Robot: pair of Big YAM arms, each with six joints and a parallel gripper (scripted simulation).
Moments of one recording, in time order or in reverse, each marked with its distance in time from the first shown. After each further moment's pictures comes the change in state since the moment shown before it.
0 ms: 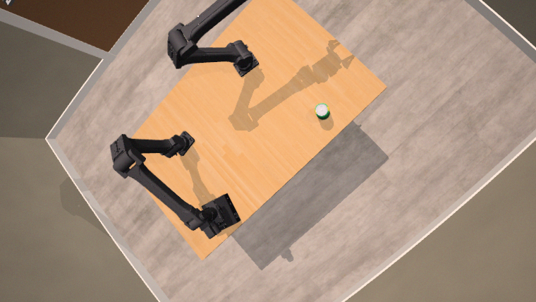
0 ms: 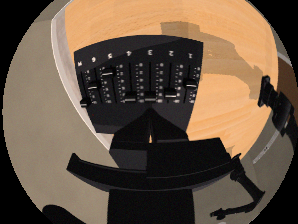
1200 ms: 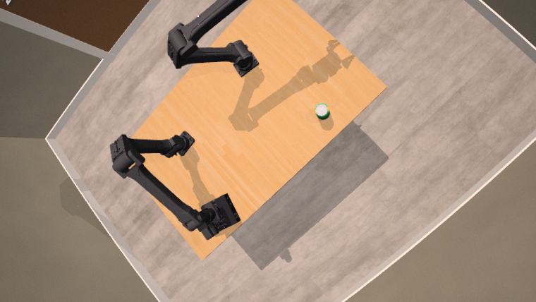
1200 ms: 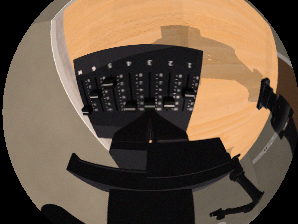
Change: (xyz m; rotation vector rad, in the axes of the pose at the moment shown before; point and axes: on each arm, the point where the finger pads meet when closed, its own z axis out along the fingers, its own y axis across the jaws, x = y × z) left arm 0.000 0.000 0.000 0.000 0.000 0.000; right arm -0.011 0.000 0.001 0.003 0.000 0.002
